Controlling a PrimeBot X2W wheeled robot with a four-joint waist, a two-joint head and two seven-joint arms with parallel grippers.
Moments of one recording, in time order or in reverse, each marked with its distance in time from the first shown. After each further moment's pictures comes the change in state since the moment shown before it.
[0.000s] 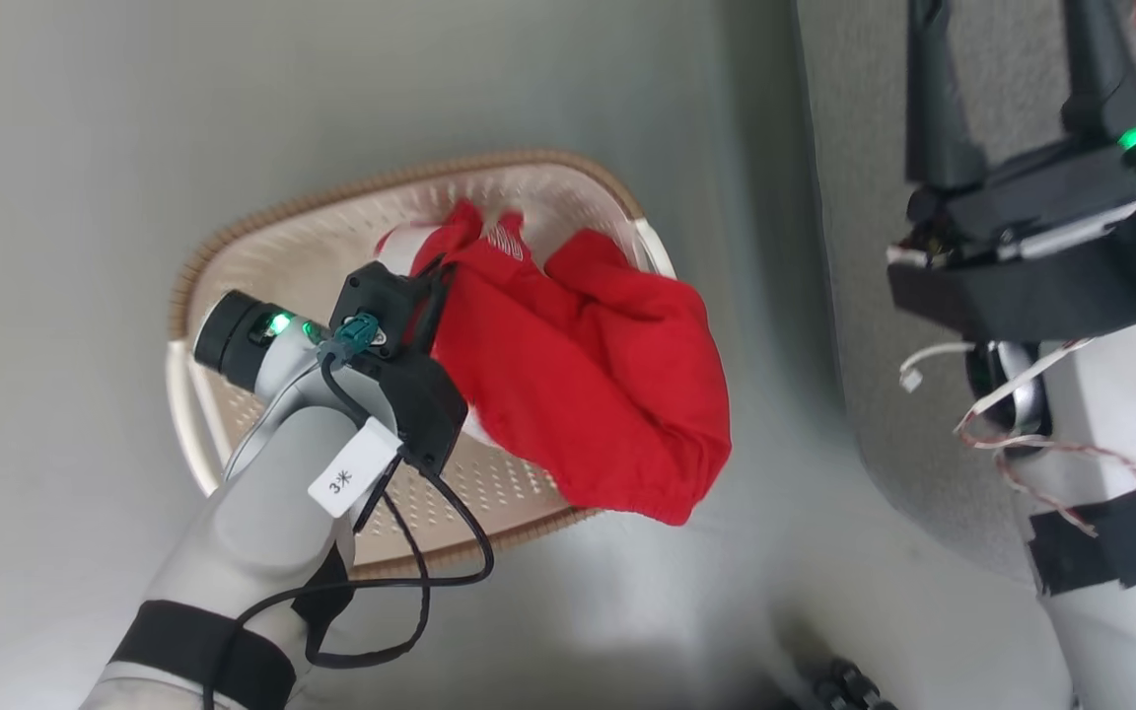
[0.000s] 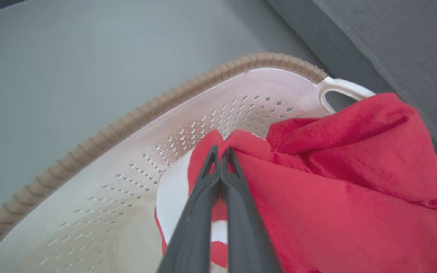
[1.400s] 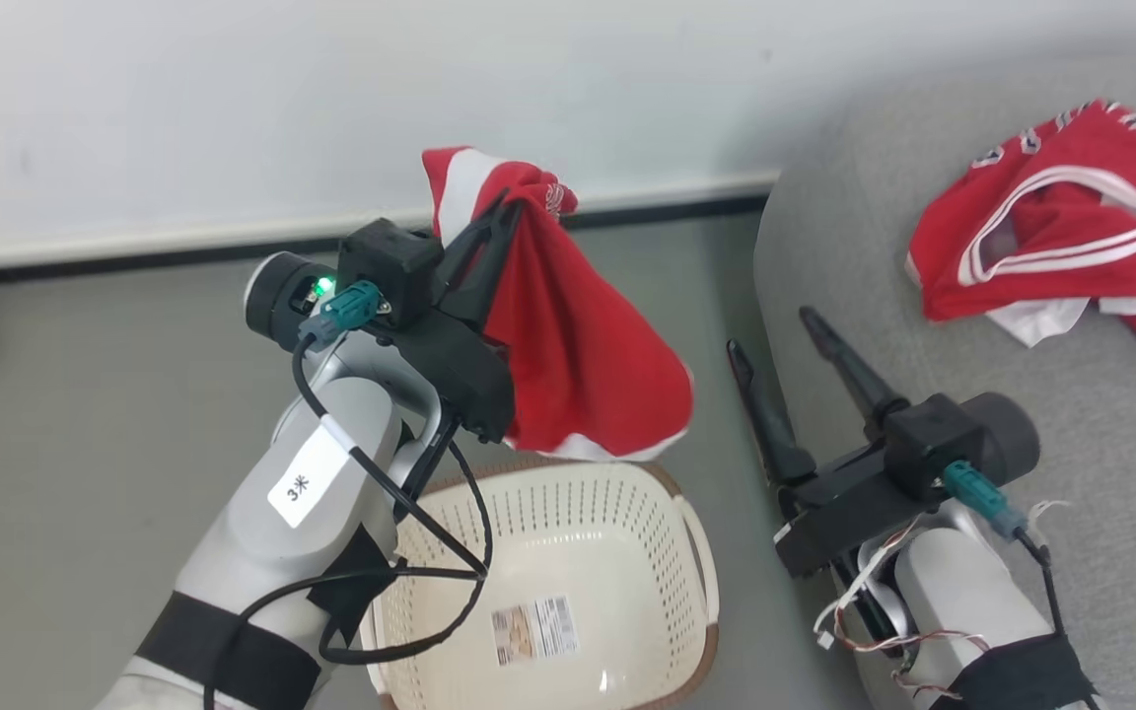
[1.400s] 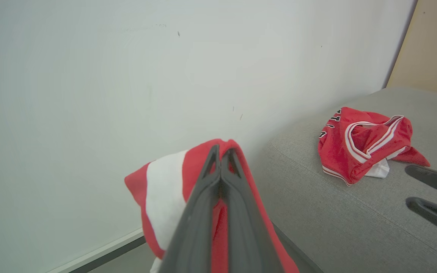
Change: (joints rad) left arm 0.009 -0.011 -0.037 -0.212 -0.227 -0.025 -0.033; right arm 0.275 0.059 0.125 0.334 0.028 0.080 0.001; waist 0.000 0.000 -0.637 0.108
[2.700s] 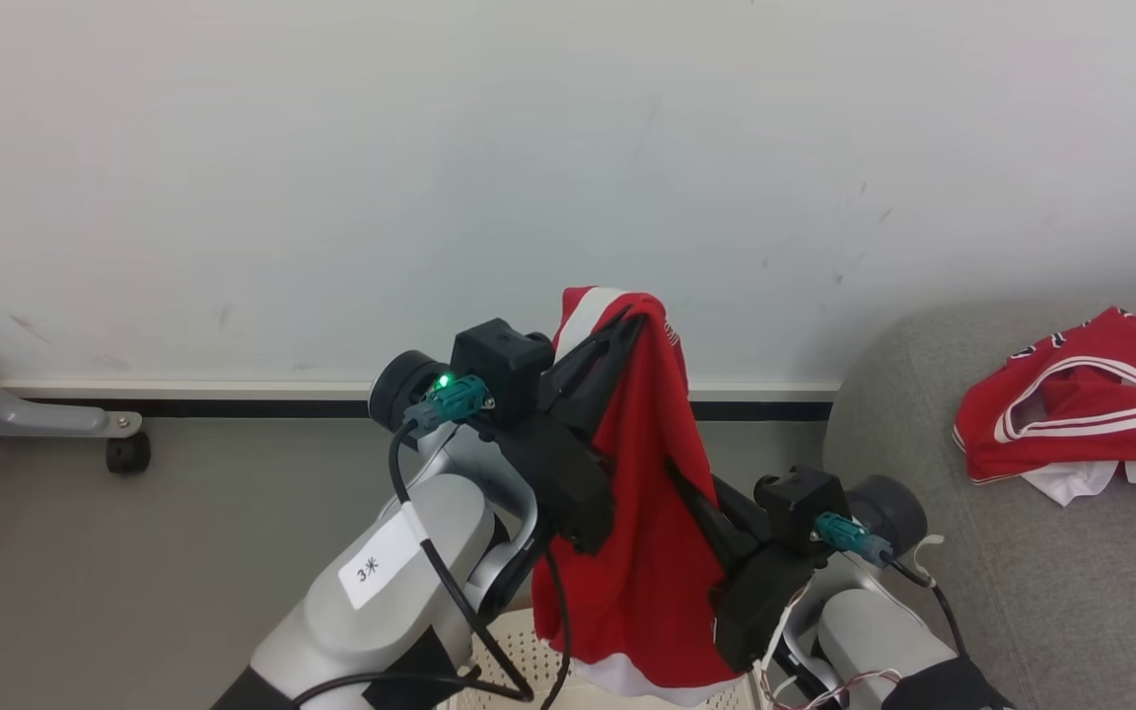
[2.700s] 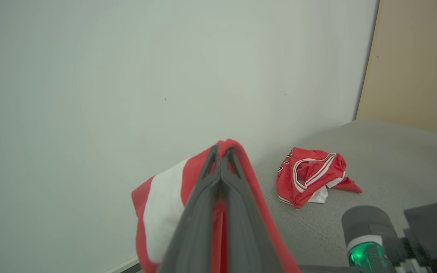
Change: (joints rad) left arm 0.109 0.002 -0.241 -0.193 -0.229 0.062 0.071; right arm -0.075 0.036 0.266 0.345 0.102 0.042 0.000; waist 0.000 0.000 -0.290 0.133
